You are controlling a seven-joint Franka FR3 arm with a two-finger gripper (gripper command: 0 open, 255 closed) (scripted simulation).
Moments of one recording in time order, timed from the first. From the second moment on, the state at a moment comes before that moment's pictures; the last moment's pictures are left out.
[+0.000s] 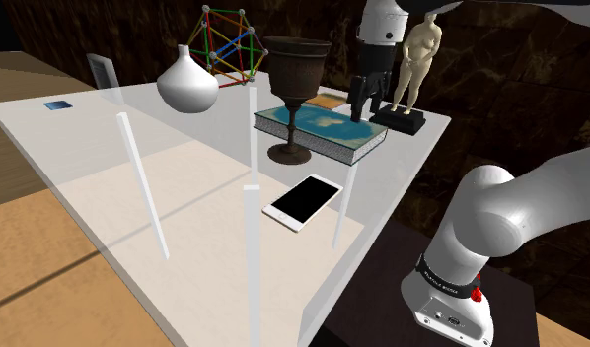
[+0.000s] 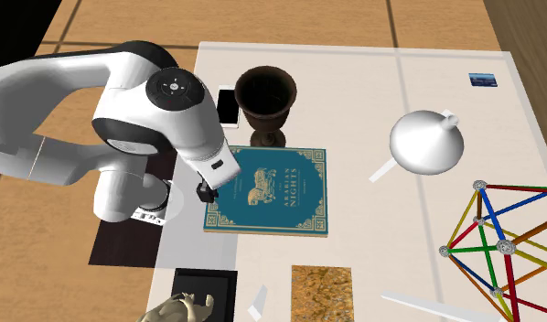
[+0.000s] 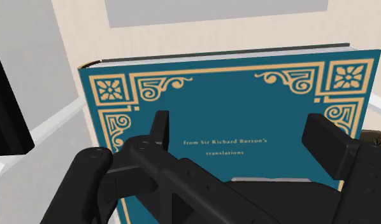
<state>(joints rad) 0.02 -0.77 -0.04 -2.34 -0.06 1.54 0.09</state>
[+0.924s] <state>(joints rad) 0.21 -0.93 0.03 -2.67 0.03 2.35 -0.02</state>
